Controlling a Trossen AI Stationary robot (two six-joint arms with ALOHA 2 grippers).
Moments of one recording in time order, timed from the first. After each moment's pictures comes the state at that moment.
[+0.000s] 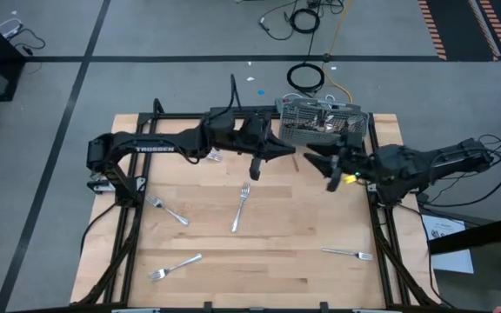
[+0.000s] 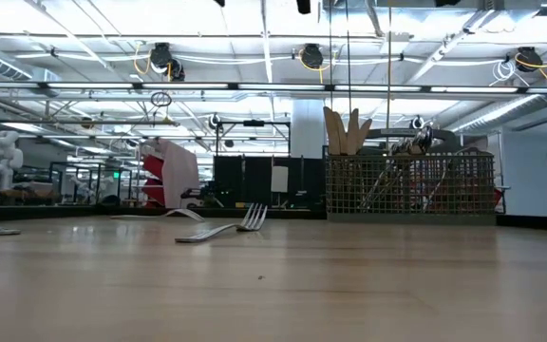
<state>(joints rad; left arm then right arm) 0.16 1.70 1.44 0.38 0.41 -0.13 0.24 0.89 0.89 0.03 0.58 0.40</state>
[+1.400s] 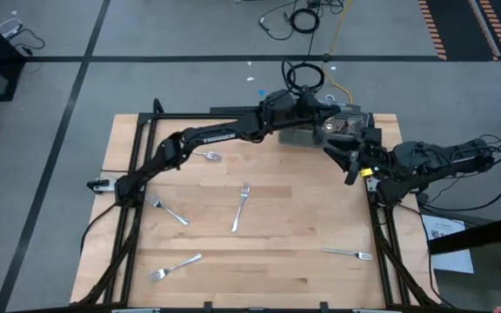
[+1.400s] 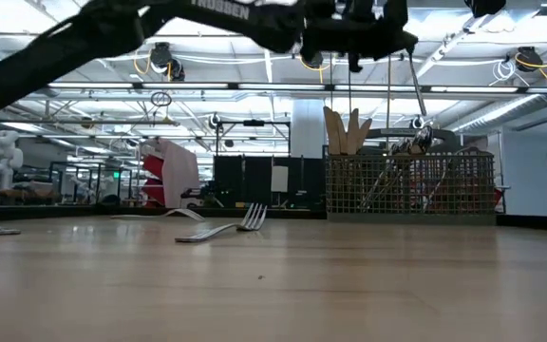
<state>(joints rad) 0.28 2.41 2.35 0.17 0.14 0.01 0.26 0.69 0.89 -0.31 0.69 0.49</state>
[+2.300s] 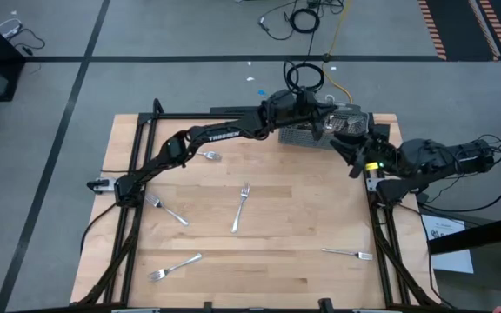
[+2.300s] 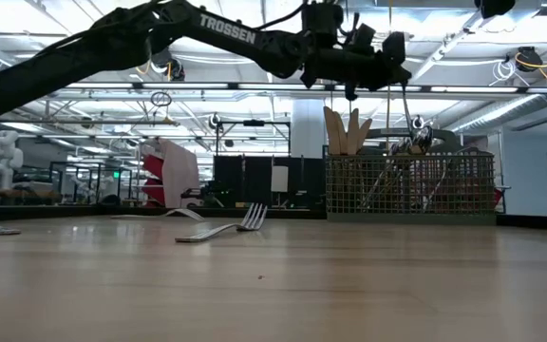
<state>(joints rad) 0.32 2.49 2.36 0.19 0.12 -0.02 0.26 0.65 0.89 -0.32 0.76 0.52</state>
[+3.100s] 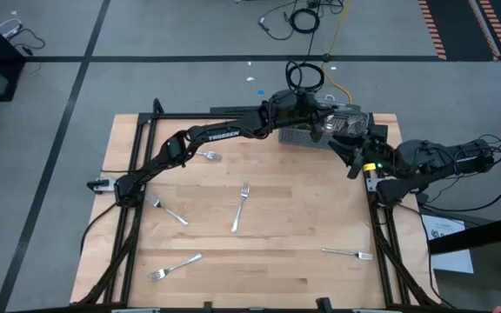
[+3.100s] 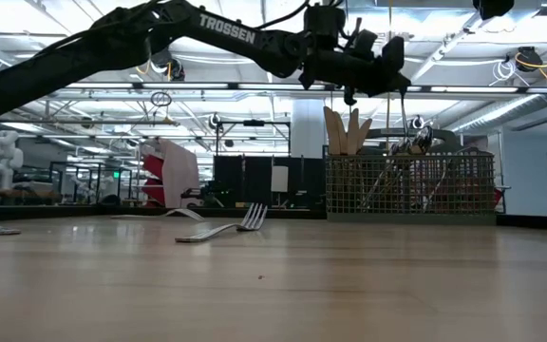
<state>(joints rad) 0.33 2.49 2.36 0.12 0.12 -0.02 0.26 0.66 0.89 -0.33 0.76 0.54</state>
